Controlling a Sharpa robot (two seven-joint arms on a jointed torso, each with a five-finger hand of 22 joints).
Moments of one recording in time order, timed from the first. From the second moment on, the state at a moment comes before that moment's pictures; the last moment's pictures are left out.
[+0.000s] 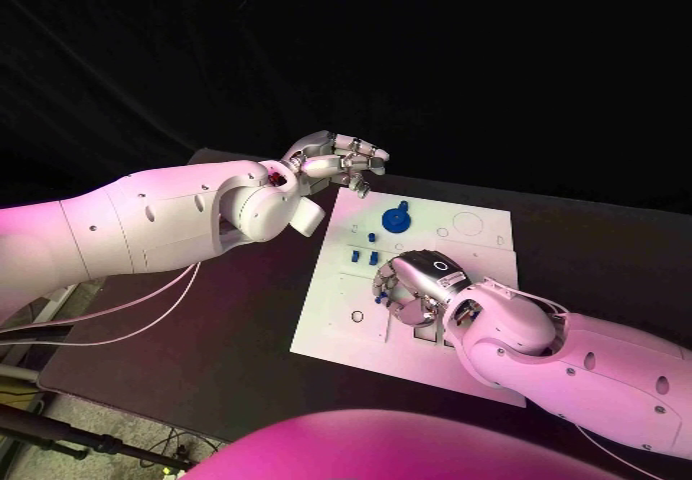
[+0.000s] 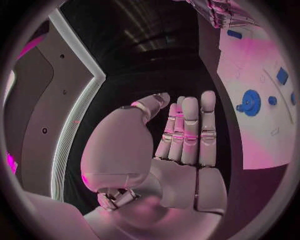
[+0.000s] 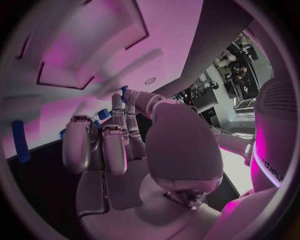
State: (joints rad) left arm 1.20 -0.85 -0.01 1.45 -0.18 -0.13 0.27; left_hand 1.29 -0.18 0.52 -0.02 0.30 0.90 0.16 0.28 0.35 1.09 0.09 0.34 0.28 1.16 0.01 1.08 0.60 0.17 1.11 0.12 0.50 1.25; right arm 1.04 -0.60 -0.15 1.63 -1.71 -0.39 -0.24; right_hand 1.35 -0.20 0.69 0.01 0.14 1.08 0.11 0.29 0.49 1.26 0.07 0.08 0.23 1.47 -0.02 1.45 1.31 0.08 1.44 0.08 1.30 1.31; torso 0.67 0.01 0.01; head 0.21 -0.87
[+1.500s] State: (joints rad) left arm 1.20 -0.85 -0.01 1.44 -0.18 -0.11 0.26; left_hand 1.29 -0.18 0.52 -0.01 0.30 0.89 0.16 0.29 0.35 1.08 0.09 0.34 0.28 1.15 0.01 1.08 0.60 0.17 1.11 0.12 0.49 1.25; right arm 1.13 -0.80 -0.13 1.75 -1.68 -0.43 -0.26; right_hand 1.24 -0.27 0.60 -0.02 0.15 0.94 0.15 0.20 0.45 1.07 0.10 0.08 0.19 1.47 0.01 1.41 1.20 0.08 1.39 0.12 1.17 1.31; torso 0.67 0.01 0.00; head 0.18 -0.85
